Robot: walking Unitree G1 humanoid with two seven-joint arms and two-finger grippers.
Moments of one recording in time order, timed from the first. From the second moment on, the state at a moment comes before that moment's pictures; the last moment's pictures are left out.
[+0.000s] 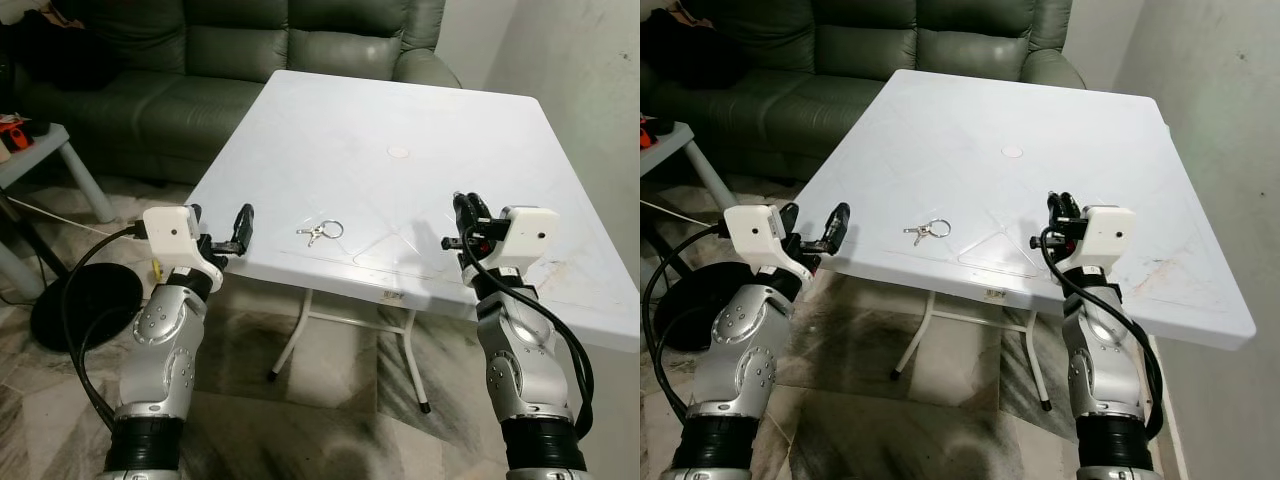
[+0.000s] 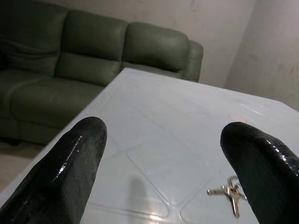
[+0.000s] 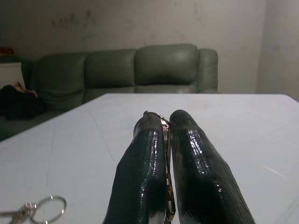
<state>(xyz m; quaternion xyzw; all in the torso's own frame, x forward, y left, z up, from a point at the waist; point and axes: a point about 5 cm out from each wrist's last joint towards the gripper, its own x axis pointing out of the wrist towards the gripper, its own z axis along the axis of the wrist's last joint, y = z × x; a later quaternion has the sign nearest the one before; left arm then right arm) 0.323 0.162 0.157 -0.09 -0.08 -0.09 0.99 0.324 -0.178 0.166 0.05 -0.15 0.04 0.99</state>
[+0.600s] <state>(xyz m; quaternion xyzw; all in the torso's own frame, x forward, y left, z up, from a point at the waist) 0.333 0.160 0.152 -0.09 -0.07 -0.09 0.99 0.325 -0.182 0.165 0.04 -0.15 0.02 0.99</state>
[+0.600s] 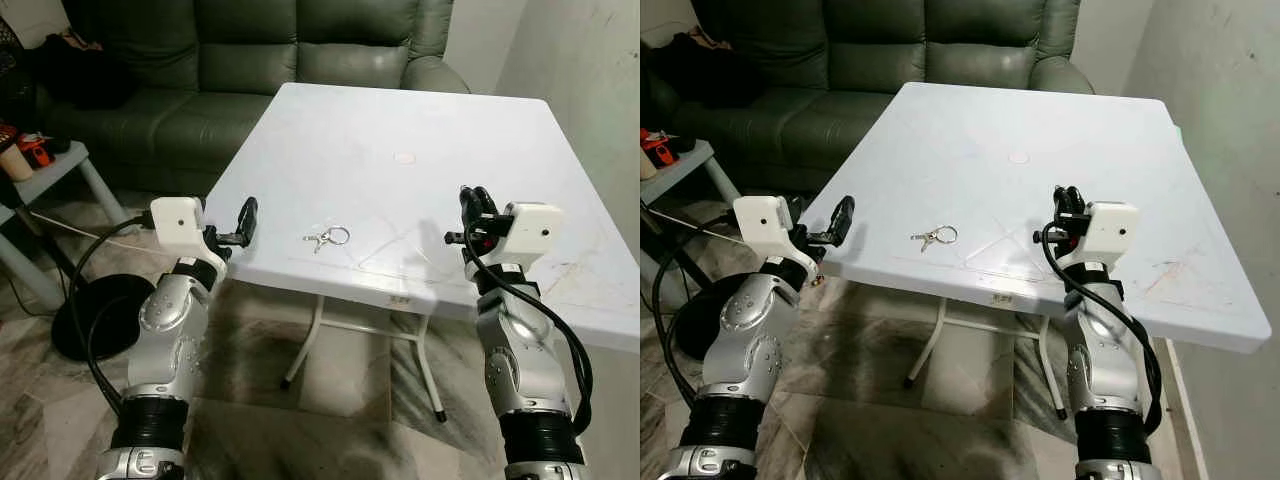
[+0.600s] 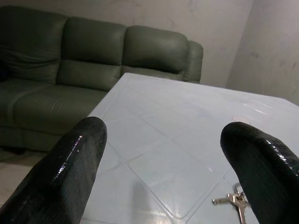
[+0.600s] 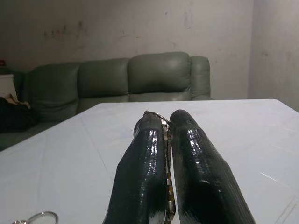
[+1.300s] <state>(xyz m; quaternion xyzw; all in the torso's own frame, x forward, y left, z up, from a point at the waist) 0.324 0.165 0.128 -0.12 -0.04 -0.08 0.99 0.320 -0.170 0.136 0.03 -0.08 0.04 1.00</state>
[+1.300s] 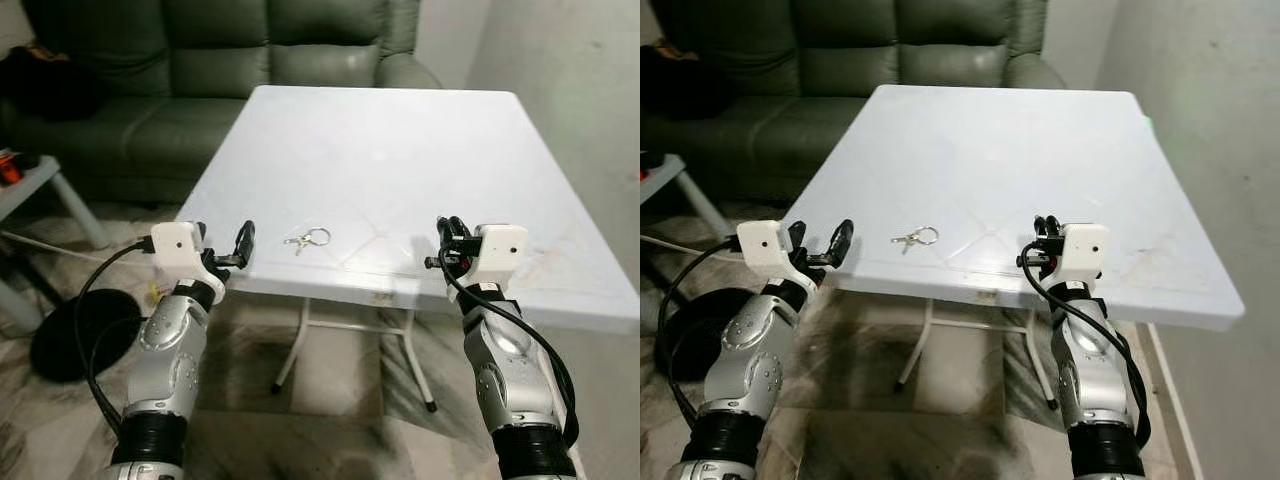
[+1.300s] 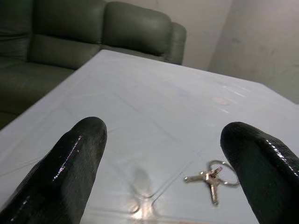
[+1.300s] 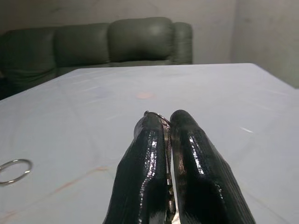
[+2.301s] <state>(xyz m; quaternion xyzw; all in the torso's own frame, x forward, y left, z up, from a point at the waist) 0.333 0.172 0.136 -0.11 -0.05 -0.06 0.99 0.329 -0.161 0.139 0.04 -0.07 0.05 1.00</state>
